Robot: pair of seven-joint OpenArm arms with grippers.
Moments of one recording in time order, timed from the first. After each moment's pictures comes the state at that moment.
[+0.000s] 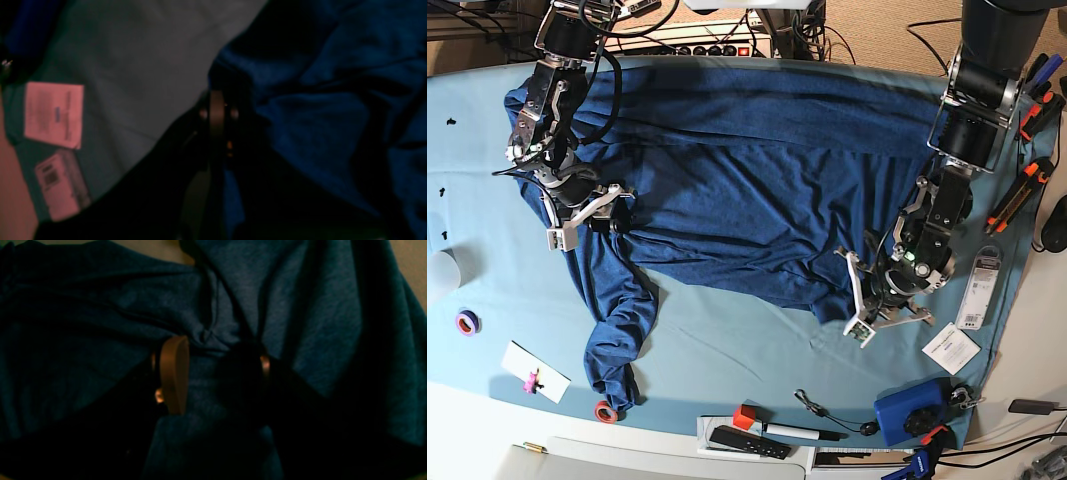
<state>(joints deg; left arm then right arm) -23.9 -17.1 23.0 72.2 -5.6 -15.3 39.2 -1.4 9.5 22.3 84.2 22.1 28.9 -44.7</state>
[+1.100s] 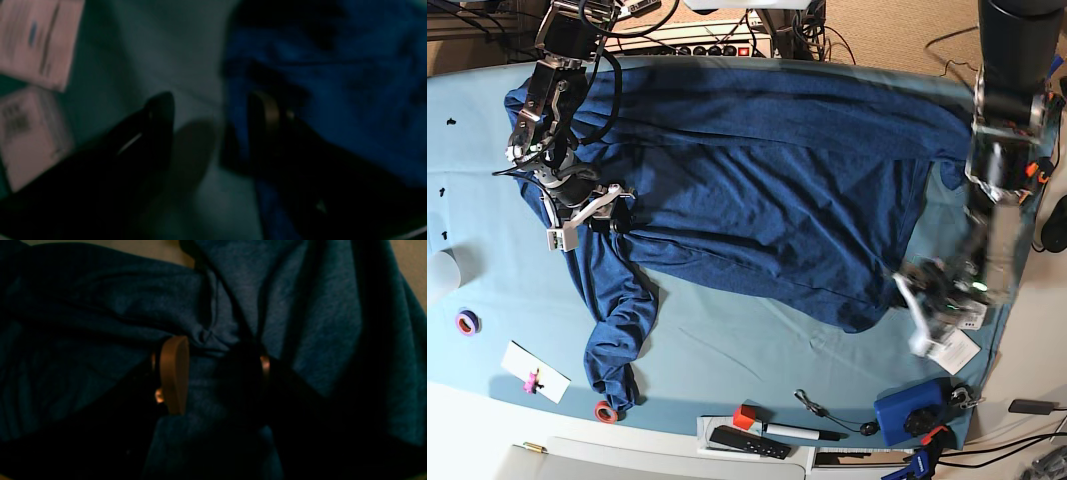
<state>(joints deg) -30.5 -22.1 13.1 55.5 -27.0 -23.4 43.4 -1.4 9.6 22.3 84.1 22.1 28.9 -44.7</state>
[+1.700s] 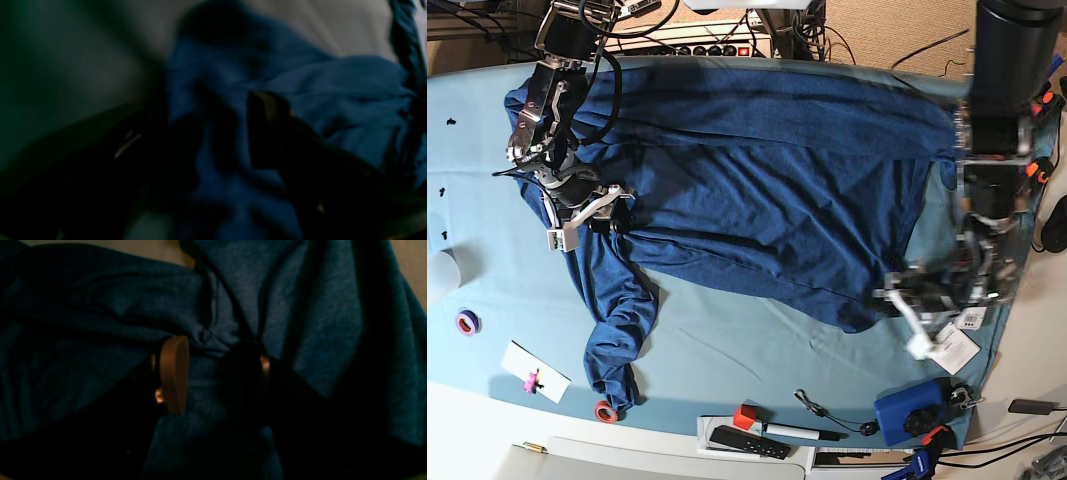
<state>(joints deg) -36.6 -14.8 3.2 36.2 -40.0 -33.5 49.2 -1.3 9.5 22.3 84.0 22.0 28.9 -44.7</state>
